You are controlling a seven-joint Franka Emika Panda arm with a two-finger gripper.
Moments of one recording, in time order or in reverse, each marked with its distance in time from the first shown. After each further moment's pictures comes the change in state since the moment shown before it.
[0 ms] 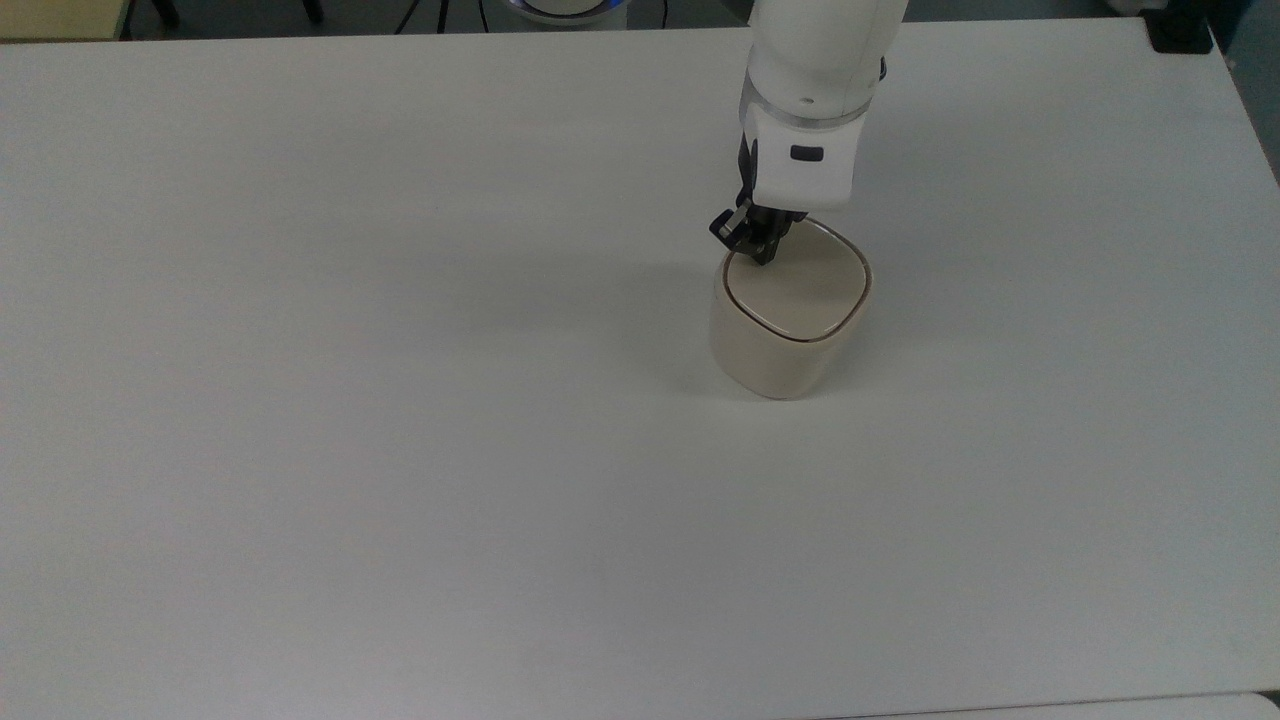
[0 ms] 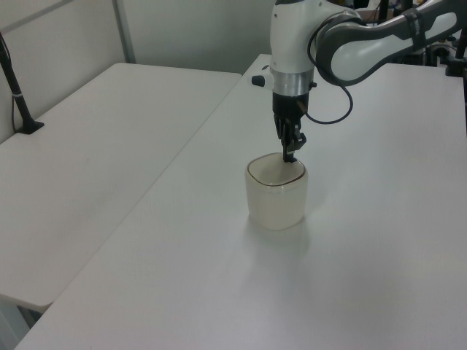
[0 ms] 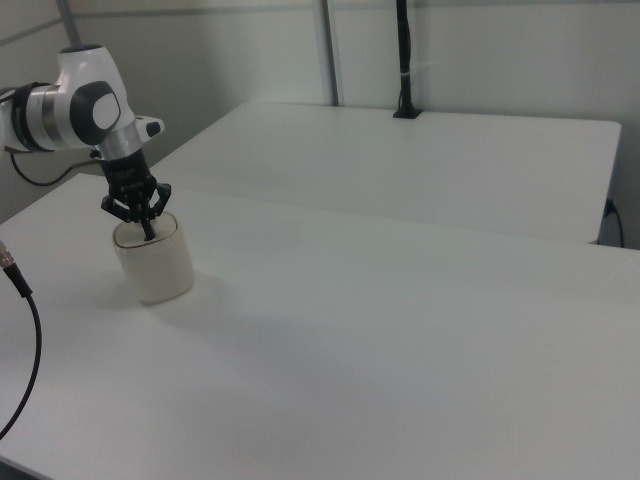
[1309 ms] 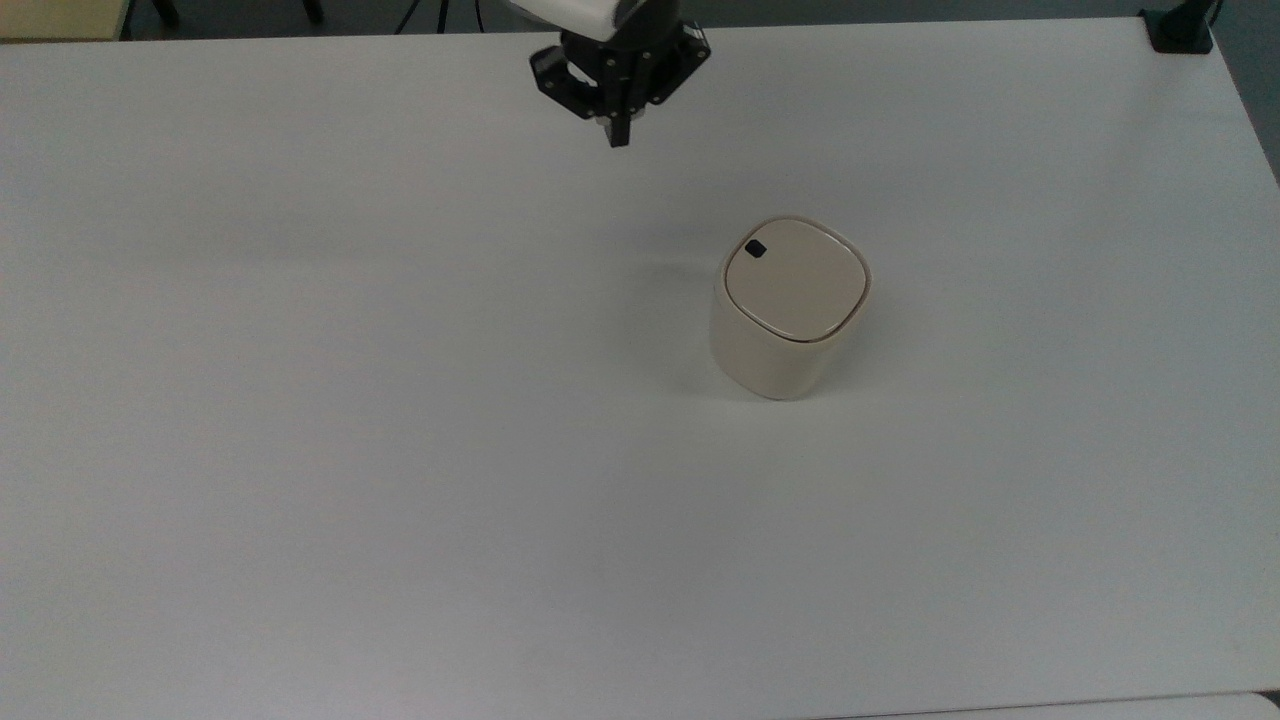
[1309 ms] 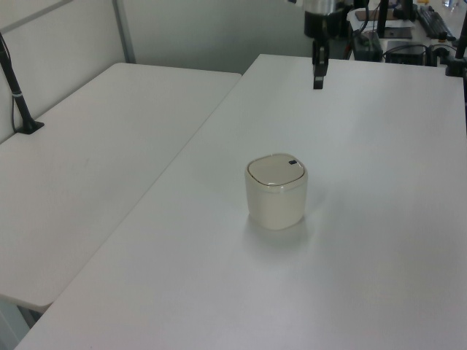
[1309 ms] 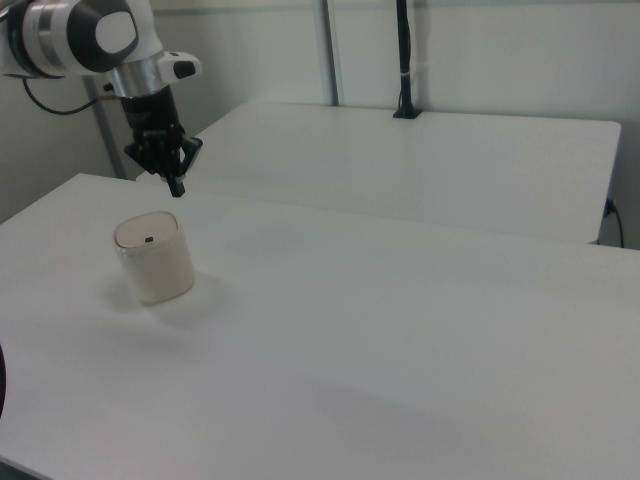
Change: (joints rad) arm -0.189 -0.210 -0.008 0.045 -0.004 -0.267 0.237
